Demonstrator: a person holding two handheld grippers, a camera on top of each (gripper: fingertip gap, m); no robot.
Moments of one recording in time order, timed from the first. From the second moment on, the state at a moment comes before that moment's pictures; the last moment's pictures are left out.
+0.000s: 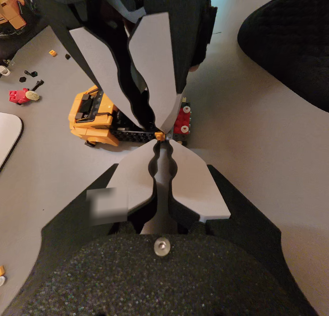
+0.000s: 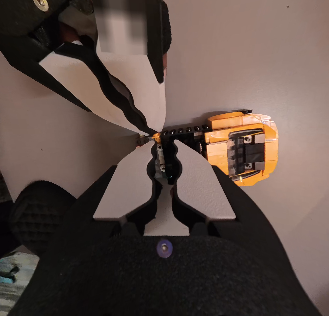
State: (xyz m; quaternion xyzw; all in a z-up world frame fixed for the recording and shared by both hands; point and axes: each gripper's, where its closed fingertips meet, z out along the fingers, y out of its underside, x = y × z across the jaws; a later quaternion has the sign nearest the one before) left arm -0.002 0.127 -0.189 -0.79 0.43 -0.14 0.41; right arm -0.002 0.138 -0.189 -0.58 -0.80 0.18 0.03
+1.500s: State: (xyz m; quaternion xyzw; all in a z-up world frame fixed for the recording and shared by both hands) left arm -0.018 0.122 -0.170 -0.79 0.40 -0.15 0.43; right arm 0.015 0.132 -0.121 -0.63 -0.70 0.29 0.20
